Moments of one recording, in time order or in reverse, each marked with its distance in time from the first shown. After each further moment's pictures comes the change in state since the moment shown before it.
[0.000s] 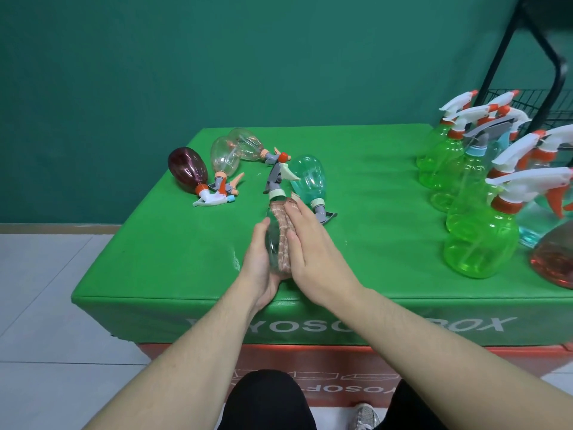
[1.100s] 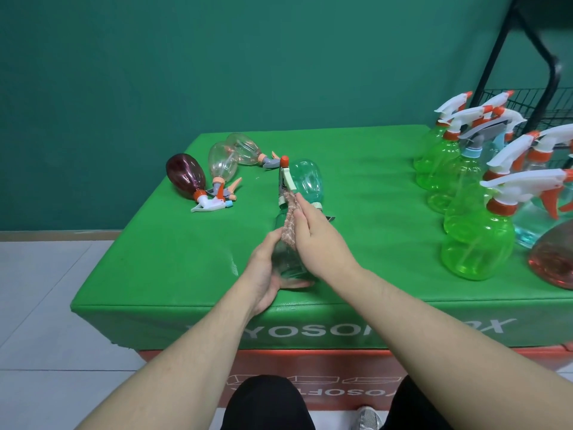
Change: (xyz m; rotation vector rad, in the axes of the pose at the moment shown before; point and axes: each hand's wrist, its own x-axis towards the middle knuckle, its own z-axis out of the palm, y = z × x) left_hand -0.007 0.002 -0.001 0.195 -0.075 -0.028; right_hand 0.032 -0.001 -0.016 0.163 -0.008 0.267
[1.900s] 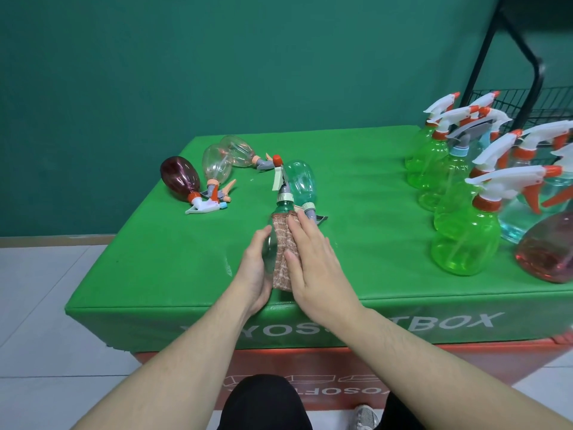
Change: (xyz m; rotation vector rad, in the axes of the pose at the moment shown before) left_hand 0.003 -0.003 0.005 -0.077 0.009 0.071; right_hand -0.055 0.024 0.009 -0.196 0.034 -0.239
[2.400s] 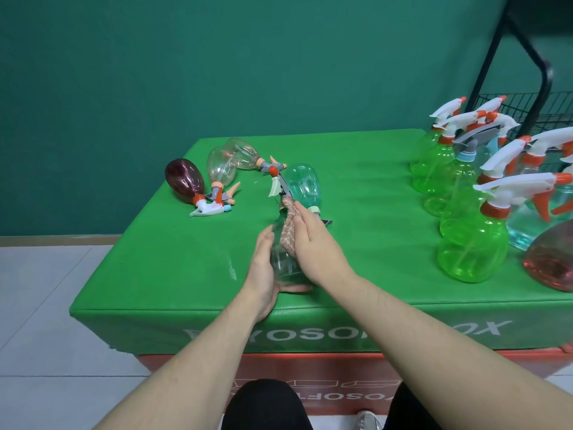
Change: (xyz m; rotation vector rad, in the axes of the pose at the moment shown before) left_hand 0.000 -0.004 0.001 0.034 0.081 0.012; right_hand 0.056 -0.004 -0.004 0.261 0.003 0.244
